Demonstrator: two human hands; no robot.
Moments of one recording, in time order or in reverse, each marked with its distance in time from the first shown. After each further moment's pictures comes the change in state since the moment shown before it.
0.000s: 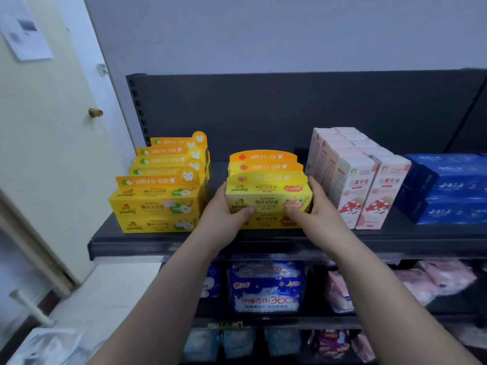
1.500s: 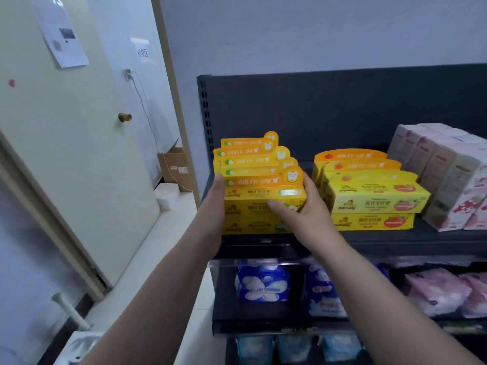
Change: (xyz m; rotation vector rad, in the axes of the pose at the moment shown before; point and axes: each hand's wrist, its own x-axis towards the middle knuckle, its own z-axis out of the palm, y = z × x) left_hand 0.018 -0.074 -0.165 -0.588 -0.082 -0.178; right_hand 0.002 -0.083 0.186 0.139 0.045 0.045
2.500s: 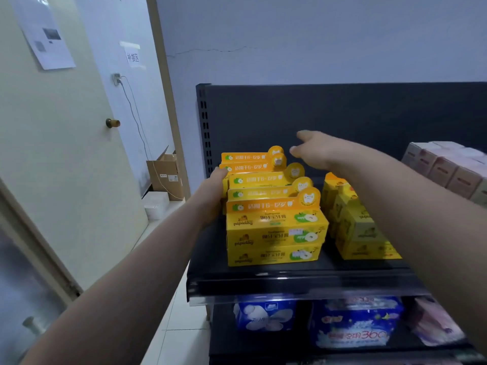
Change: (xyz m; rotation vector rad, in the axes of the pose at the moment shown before) left_hand 0.111 0.035 -0.023 0.071 -0.062 -0.026; right_hand 0.131 -0.091 -0.024 -0.726 -0.097 0.037
